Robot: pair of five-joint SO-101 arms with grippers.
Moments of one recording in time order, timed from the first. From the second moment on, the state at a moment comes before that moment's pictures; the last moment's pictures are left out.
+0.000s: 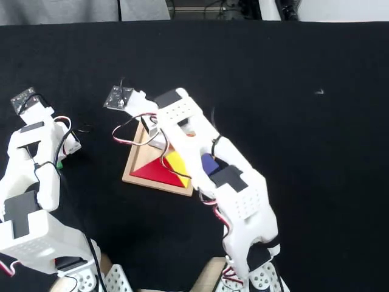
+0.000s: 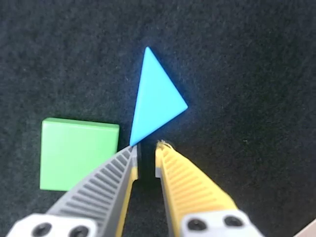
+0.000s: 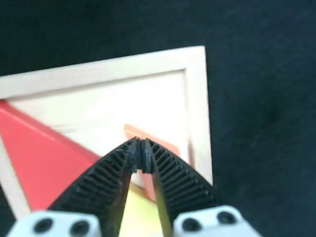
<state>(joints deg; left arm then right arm) -25.0 7.4 31.5 43.0 15.7 -30.6 33.7 -12.1 65.7 38.5</state>
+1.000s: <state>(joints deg) -25.0 7.4 31.5 43.0 15.7 -25.1 43.7 -25.2 59.2 42.2</state>
